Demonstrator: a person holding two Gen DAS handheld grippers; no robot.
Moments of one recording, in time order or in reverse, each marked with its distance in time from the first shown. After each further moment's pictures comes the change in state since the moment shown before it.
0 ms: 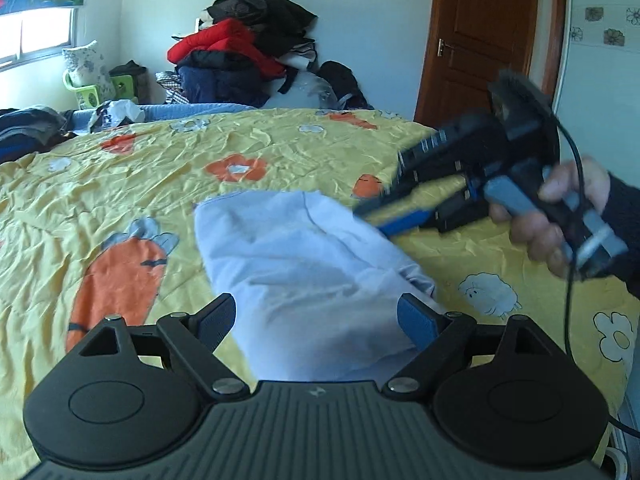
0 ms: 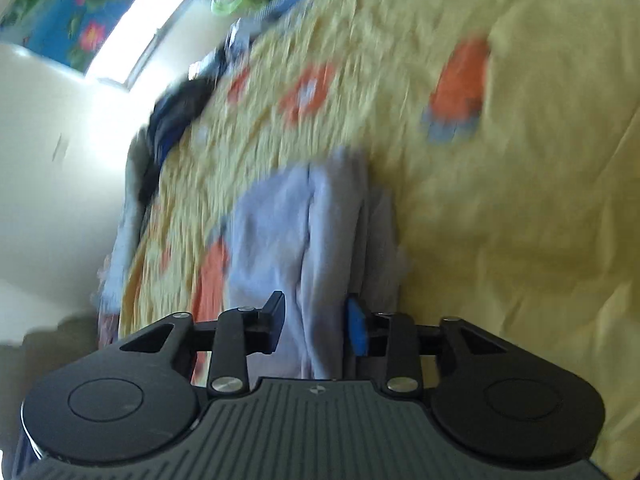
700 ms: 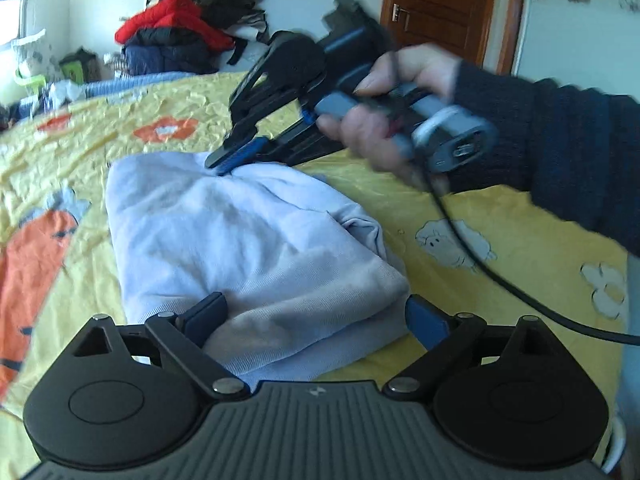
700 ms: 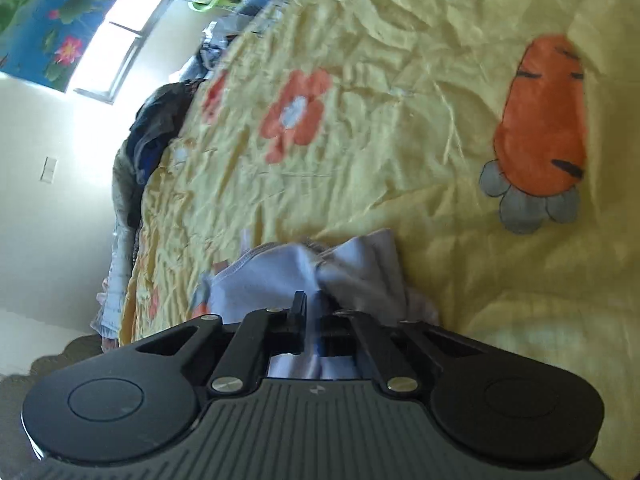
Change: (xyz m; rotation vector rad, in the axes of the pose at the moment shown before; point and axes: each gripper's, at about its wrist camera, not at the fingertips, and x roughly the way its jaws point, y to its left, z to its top) left arm 0.038 -0.038 -0.028 0.094 0.070 -0.094; right arm 0.086 0.001 0.045 0.039 0.083 0.018
